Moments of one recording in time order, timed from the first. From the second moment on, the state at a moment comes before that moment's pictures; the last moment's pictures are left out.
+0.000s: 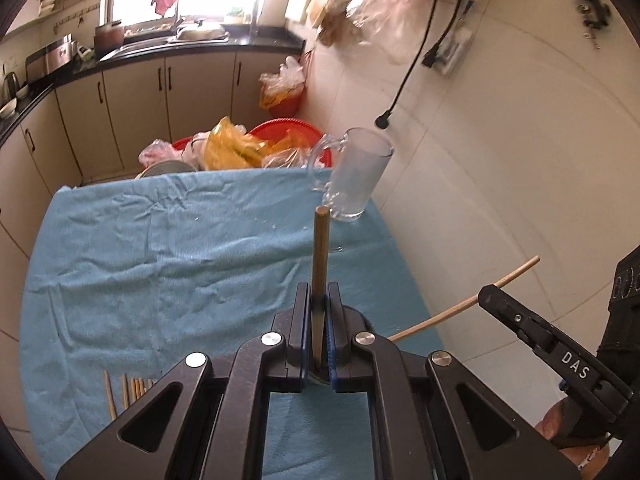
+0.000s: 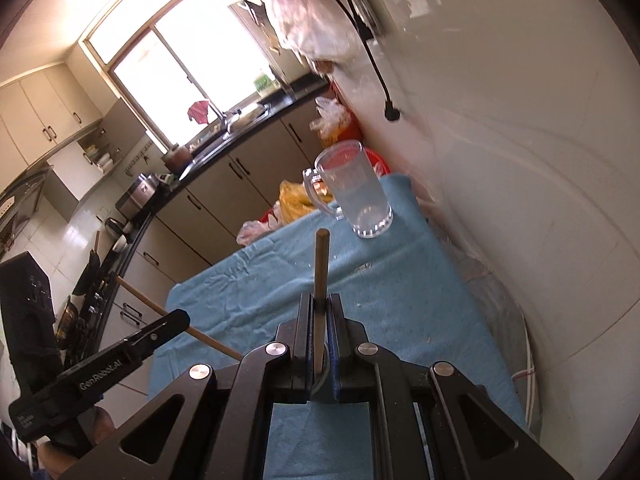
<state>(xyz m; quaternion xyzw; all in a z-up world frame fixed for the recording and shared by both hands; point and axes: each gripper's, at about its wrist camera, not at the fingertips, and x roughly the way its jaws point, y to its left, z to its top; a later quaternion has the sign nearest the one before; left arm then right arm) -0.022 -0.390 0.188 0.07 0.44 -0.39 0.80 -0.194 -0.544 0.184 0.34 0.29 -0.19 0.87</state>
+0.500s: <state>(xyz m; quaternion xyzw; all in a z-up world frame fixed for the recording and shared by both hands) -0.009 -0.374 0.204 0.04 0.42 -0.39 0.82 -0.184 -0.544 0.190 0.33 0.28 -0.20 0.88</state>
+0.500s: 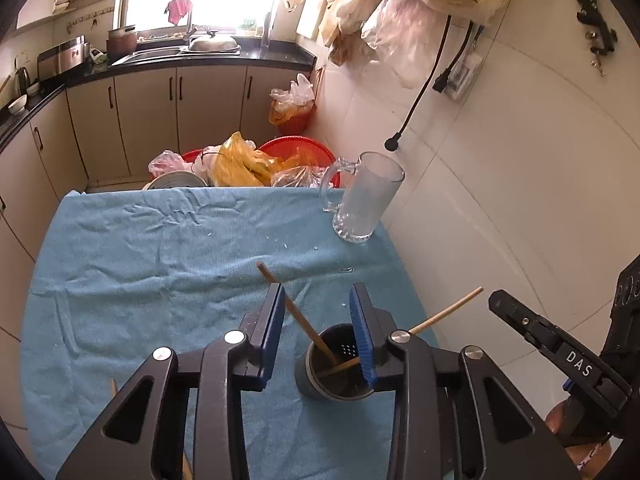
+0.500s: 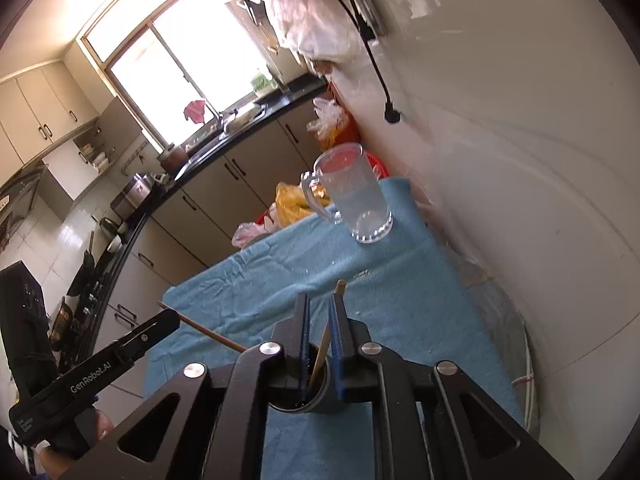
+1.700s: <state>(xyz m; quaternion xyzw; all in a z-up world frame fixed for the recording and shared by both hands) -0.060 -0.094 0.116 -0.02 0.48 -0.27 0.84 -0.169 -0.329 0.139 0.24 0.42 -0.09 0.87</state>
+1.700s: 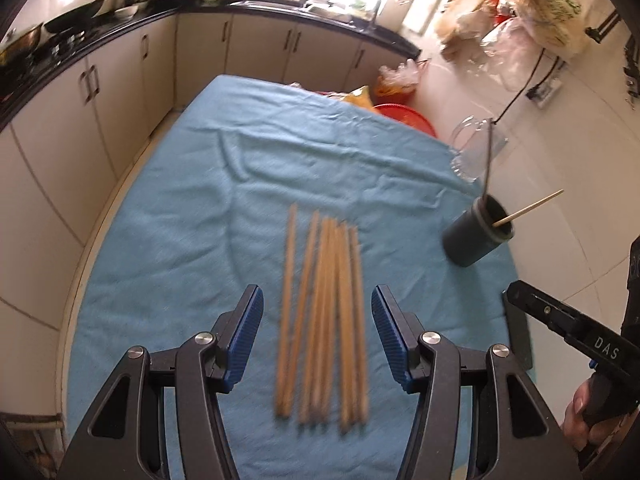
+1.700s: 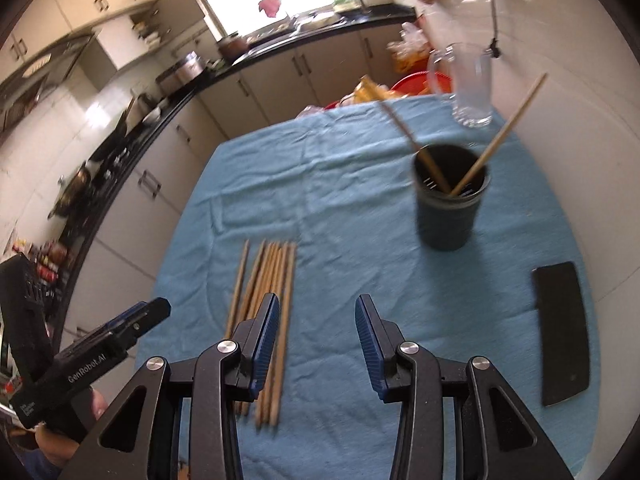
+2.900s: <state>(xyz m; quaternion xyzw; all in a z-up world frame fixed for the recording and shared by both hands) -0.033 -0.002 0.074 0.02 0.51 -0.23 0.83 -0.031 -0.282 0.004 0.21 0.55 -0.07 0.81</state>
